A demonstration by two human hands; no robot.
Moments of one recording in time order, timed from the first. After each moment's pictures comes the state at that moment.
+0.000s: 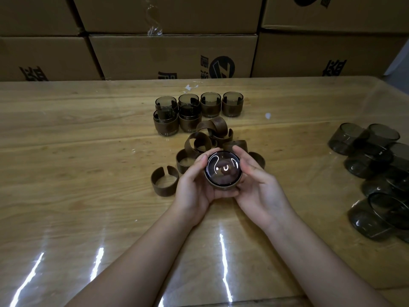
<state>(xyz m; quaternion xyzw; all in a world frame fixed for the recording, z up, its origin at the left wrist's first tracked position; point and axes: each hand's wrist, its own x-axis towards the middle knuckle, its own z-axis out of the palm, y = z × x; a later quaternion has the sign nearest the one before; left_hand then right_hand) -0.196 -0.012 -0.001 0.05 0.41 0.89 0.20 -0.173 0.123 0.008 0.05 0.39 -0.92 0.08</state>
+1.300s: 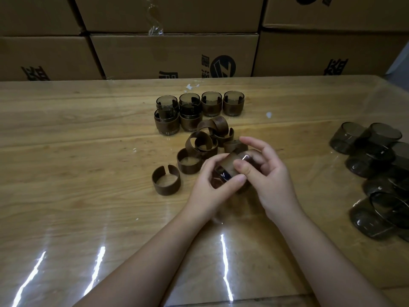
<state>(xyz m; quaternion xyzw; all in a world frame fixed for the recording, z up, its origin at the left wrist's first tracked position) -0.182 -0.001 -0.008 0.15 0.70 0.70 0.03 -0.165 0.134 0.021 -0.09 0.69 -0.70 -0.14</state>
